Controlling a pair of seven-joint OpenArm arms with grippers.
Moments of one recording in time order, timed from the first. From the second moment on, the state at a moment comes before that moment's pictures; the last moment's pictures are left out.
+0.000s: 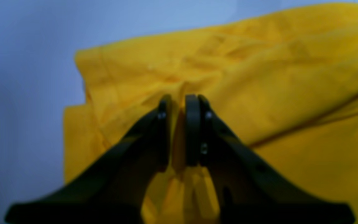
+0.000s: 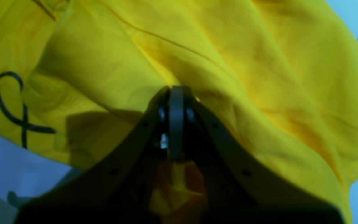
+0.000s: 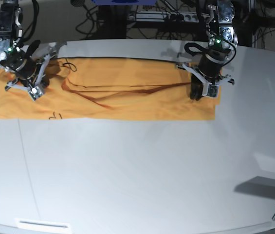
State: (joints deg) left arm 23.0 -9.8 -10.5 98.7 -4.4 -18.6 15.5; right arm -20.7 14.9 12.2 100.4 2.5 36.7 -42.0
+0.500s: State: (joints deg) left arm 22.7 -6.4 -10.4 105.8 5.7 -16.8 15.5; right arm -23.0 16.6 17.2 112.3 -0.9 37.4 -56.2
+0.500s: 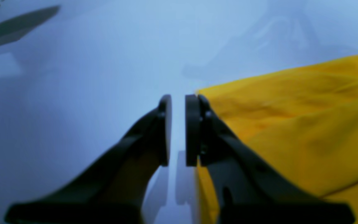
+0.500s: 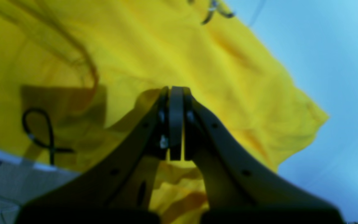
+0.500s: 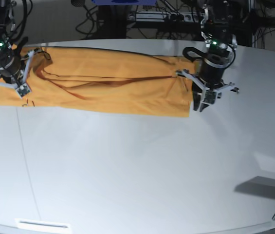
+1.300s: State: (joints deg) left arm 23.7 -3.5 0.3 108.9 5.9 -16.7 15.4; right arm -20.1 20.7 21.8 112.0 -10.1 37.2 -55.8
